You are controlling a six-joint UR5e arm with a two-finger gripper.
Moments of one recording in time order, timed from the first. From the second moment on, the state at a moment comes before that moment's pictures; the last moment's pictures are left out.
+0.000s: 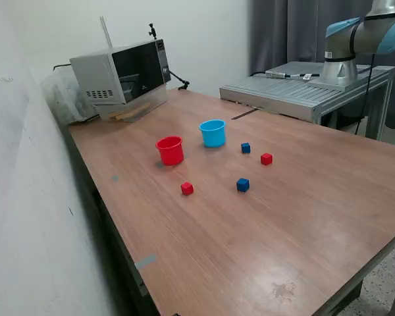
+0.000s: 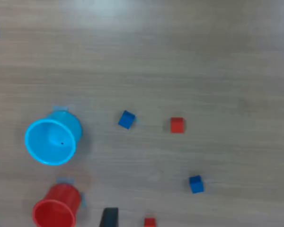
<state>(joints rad) 0.11 -1.67 1.64 -1.75 -1.67 3.23</state>
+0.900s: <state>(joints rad) -0.14 -1.23 1.85 -2.26 -1.62 3.27</state>
